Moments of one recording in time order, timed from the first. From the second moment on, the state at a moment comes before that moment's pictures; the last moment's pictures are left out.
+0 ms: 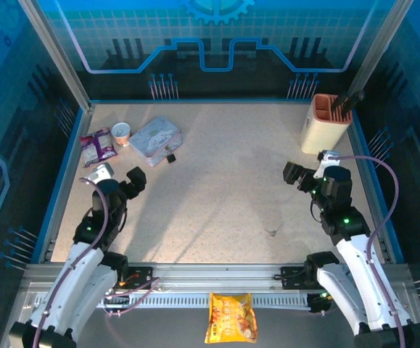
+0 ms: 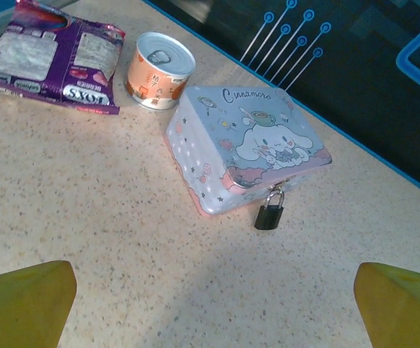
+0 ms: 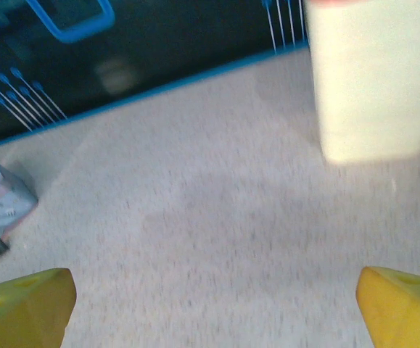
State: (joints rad) left arm -0.16 0.56 0.43 -0.30 -0.27 -0.67; right arm 0.13 0.67 0.64 -0.46 0.01 0.39
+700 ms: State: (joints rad) left arm -0.69 0.90 0.46 -0.12 0.00 -0.45; right arm 0.56 0.82 0.70 -0.96 0.13 0.73
